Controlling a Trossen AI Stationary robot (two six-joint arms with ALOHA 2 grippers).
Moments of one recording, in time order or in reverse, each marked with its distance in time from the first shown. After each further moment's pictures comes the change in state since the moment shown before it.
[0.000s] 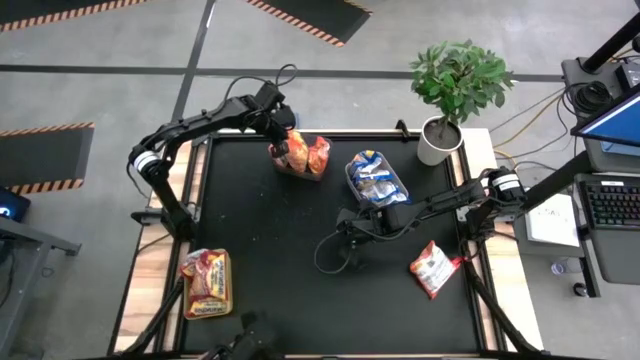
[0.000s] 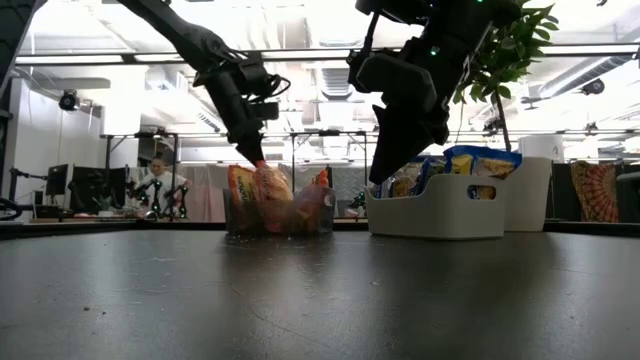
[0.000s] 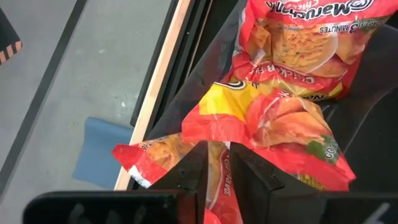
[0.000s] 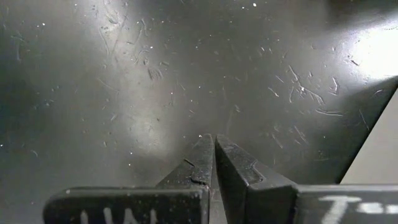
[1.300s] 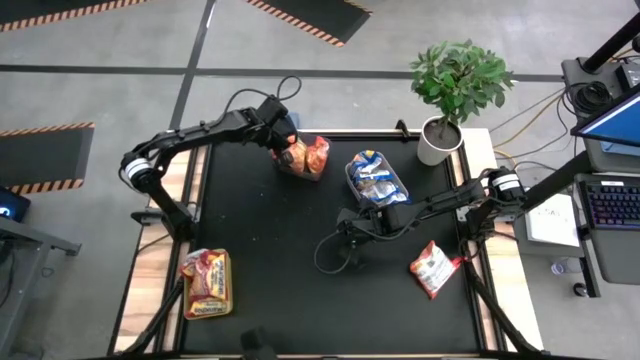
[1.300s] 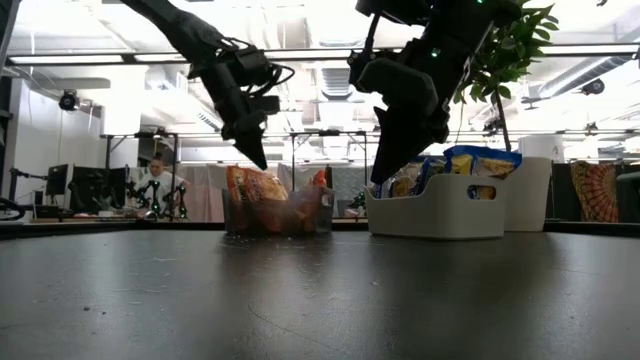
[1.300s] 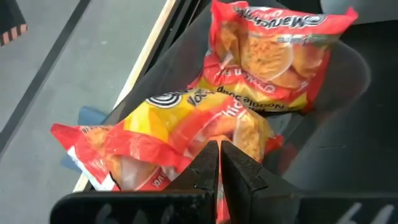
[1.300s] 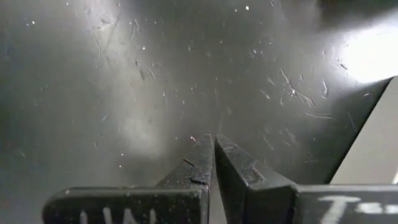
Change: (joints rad) left arm -0.101 -0.085 -0.118 0.066 -0.079 -0.194; right arm 0.000 0.000 0.000 -0.006 0.025 -0.017
